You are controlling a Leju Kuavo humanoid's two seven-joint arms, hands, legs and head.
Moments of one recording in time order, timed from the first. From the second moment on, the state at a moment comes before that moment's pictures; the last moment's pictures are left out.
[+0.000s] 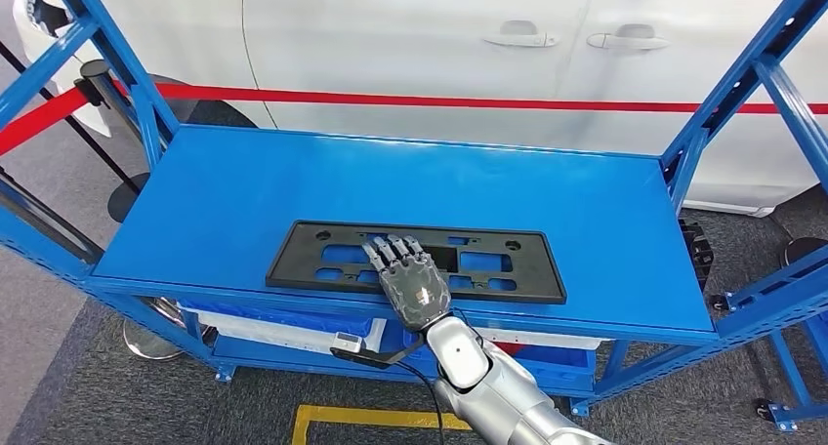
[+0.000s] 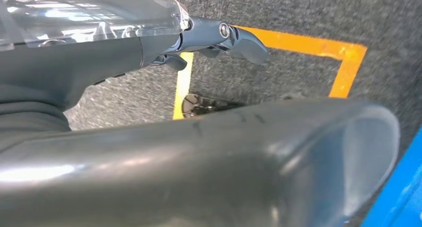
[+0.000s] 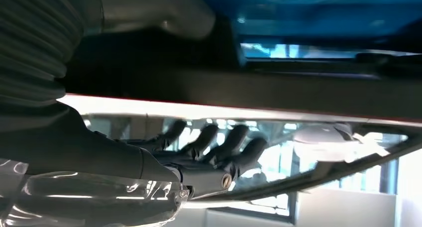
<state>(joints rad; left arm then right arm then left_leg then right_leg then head) -0.09 -0.11 1.38 -0.22 -1.07 -0.08 -0.34 -0.52 0.17 0.77 -0.64 1.57 -0.70 0.12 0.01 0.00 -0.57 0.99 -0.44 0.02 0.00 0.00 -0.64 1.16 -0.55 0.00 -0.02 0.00</state>
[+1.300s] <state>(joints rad) -0.09 -0.10 1.39 -0.22 -0.99 -0.16 -0.50 -0.50 0.18 0.68 -0.72 1.33 -0.69 -0.13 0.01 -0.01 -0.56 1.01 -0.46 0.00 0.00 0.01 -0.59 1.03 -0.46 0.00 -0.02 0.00</state>
